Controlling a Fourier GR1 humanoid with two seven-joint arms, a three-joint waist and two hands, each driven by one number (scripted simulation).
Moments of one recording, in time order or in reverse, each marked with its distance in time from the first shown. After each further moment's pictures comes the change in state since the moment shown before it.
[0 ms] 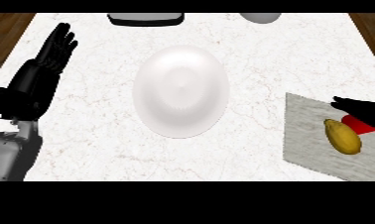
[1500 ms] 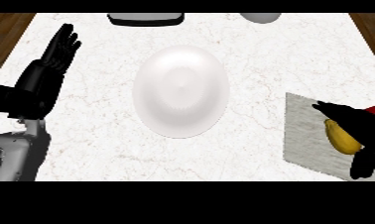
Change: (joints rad) left arm -0.005 -0.120 0.095 0.012 -0.116 -0.091 0.011; right arm -0.153 0.431 0.027 0.497 0.603 0.084 -0.065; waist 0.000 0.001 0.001
